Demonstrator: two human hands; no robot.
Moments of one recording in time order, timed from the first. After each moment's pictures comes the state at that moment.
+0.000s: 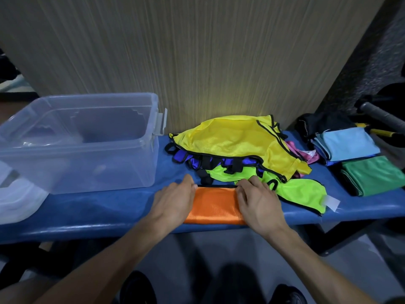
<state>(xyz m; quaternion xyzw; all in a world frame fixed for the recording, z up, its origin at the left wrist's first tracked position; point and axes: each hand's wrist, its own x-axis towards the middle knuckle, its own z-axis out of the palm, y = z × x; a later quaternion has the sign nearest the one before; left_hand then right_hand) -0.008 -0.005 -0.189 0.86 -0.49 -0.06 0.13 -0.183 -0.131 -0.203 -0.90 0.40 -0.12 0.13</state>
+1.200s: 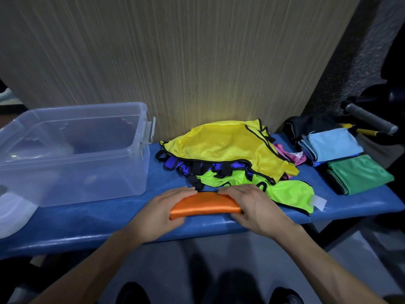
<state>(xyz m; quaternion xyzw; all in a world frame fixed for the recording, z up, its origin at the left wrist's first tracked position) 0.030 0.015 -0.222 0.70 -0.65 -0.14 0.26 -0.206 -0.159 -0.191 -0.98 0.15 -0.12 0.11</state>
